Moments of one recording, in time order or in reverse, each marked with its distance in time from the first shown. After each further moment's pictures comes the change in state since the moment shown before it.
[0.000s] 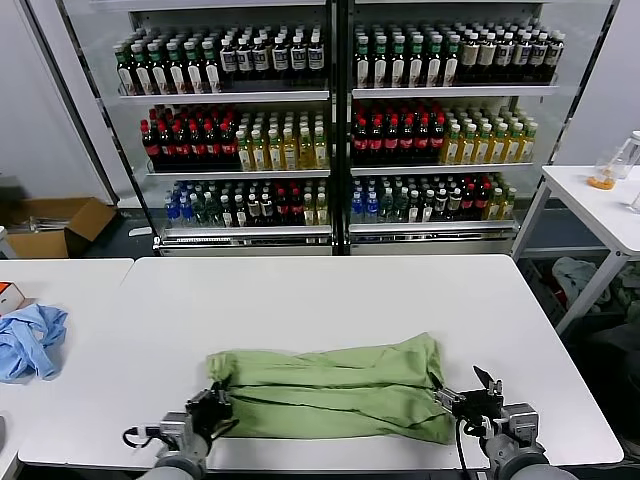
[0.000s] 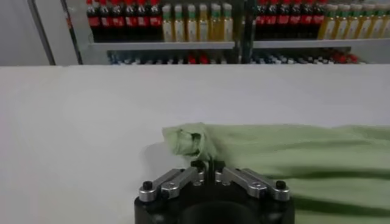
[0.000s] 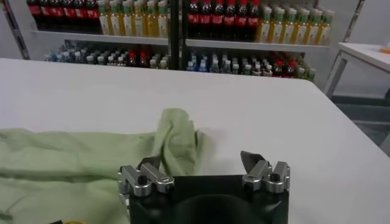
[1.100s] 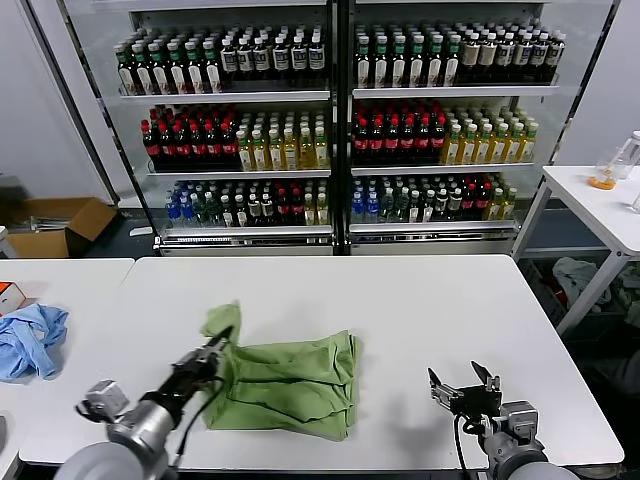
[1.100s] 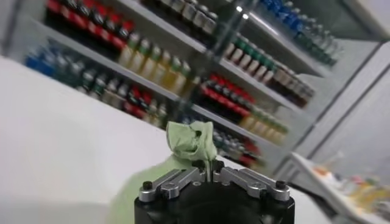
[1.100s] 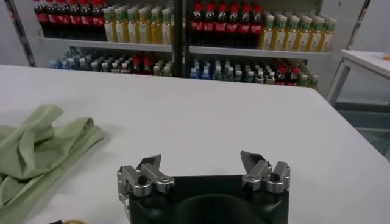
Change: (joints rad) left arm -0.039 0.020 -0.078 -0.209 -0.682 0.084 0.057; right arm 0.015 0.001 -0.007 -0.002 -0.011 0.005 -0.012
